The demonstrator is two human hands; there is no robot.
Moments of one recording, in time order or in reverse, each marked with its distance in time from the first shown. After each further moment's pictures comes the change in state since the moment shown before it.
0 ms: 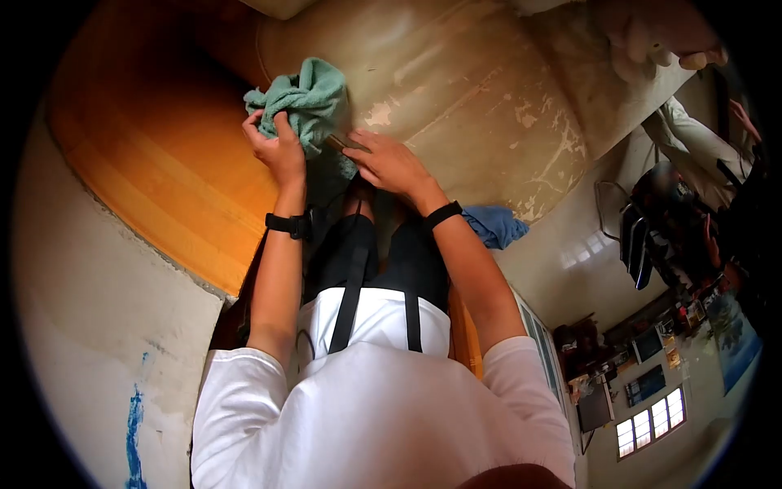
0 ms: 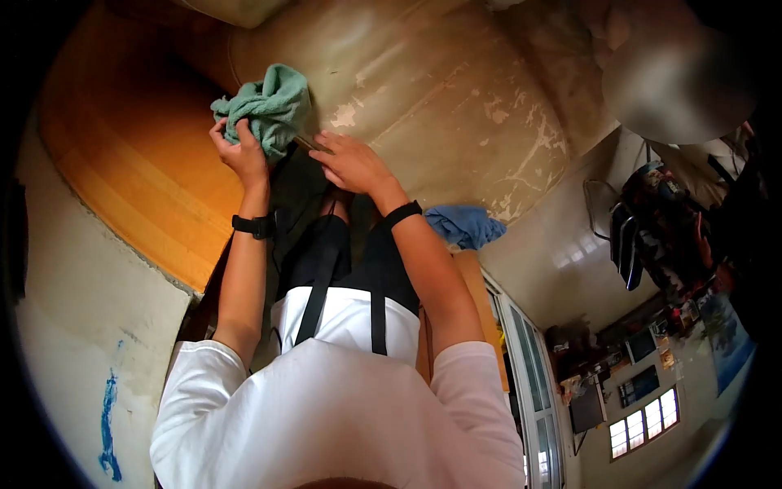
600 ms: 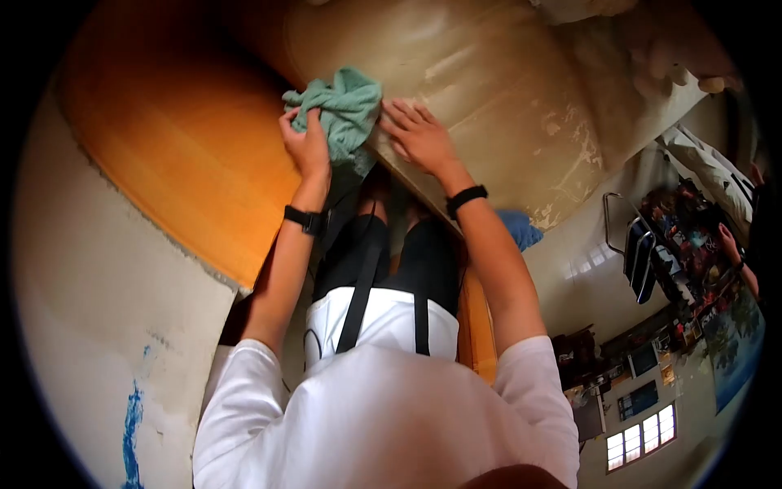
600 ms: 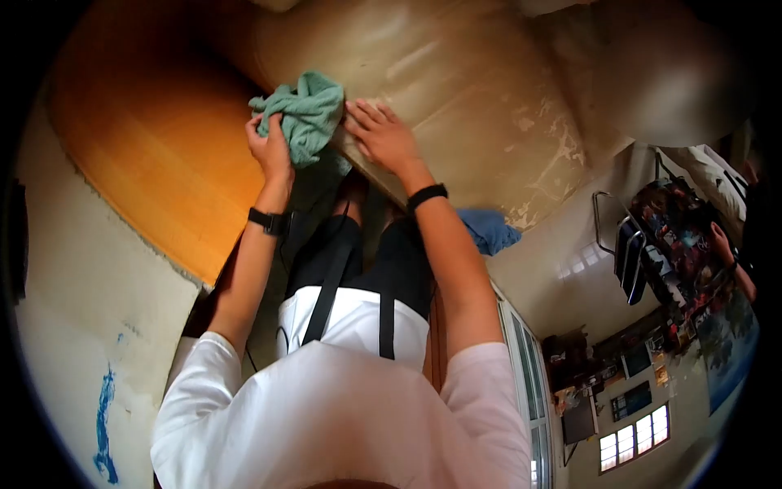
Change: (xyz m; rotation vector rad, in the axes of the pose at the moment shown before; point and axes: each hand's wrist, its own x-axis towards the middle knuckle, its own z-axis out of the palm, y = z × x) left_hand -0.008 -0.038 0.001 -0.145 -0.060 -0.311; right_hand 0.019 0.022 0.007 -0.424 -0.179 -0.010
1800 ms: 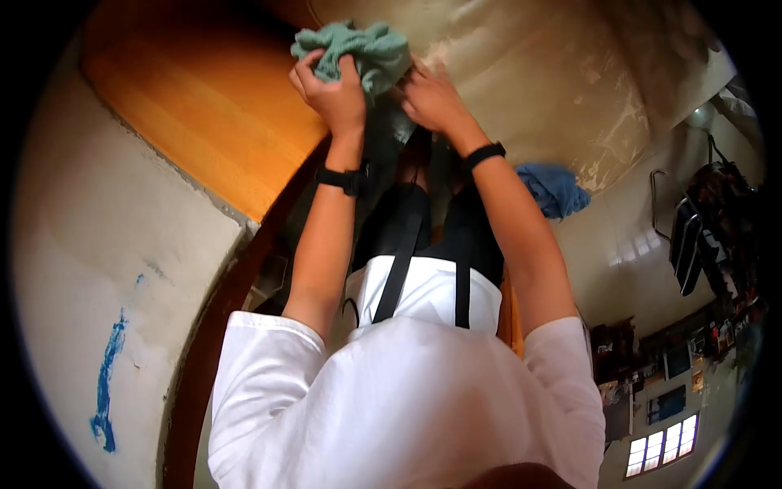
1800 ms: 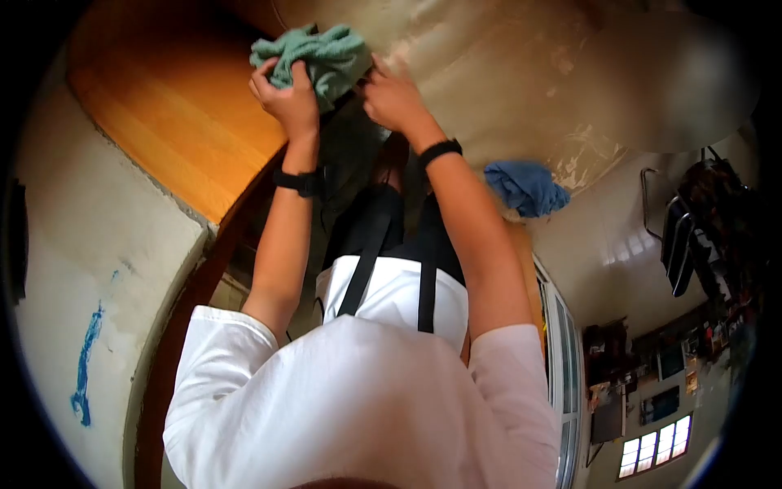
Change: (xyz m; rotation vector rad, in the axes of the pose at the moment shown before) left_hand -0.033 0.041 -0.015 0.204 0.049 0.599; right_hand 0.004 -0.051 0.006 0.073 -0.098 0.095
